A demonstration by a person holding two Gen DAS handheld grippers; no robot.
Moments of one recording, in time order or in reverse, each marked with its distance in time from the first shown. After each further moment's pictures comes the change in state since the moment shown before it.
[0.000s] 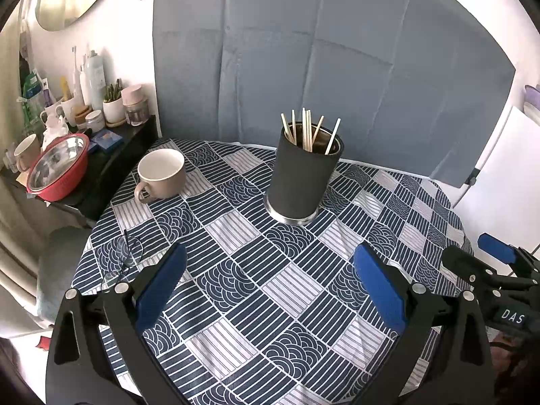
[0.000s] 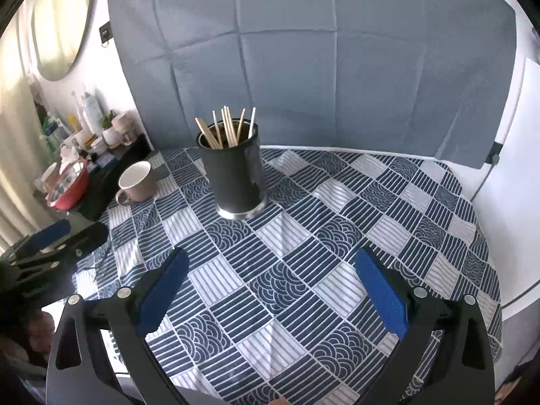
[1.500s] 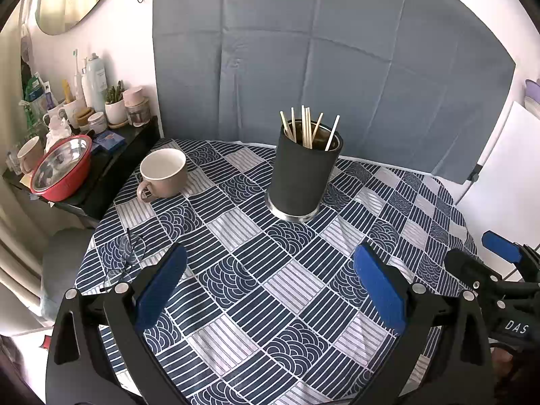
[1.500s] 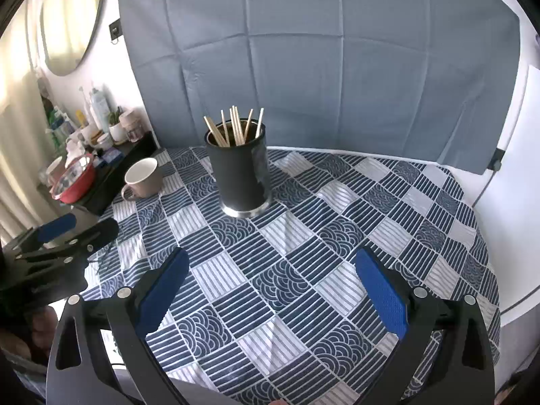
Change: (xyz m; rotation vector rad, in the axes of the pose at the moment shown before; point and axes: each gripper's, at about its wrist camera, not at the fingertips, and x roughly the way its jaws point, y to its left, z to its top) left arm -0.004 -0.006 -0.003 0.017 -0.001 0.026; right arm -0.008 0.002 -0.006 -0.030 -0.009 0.022
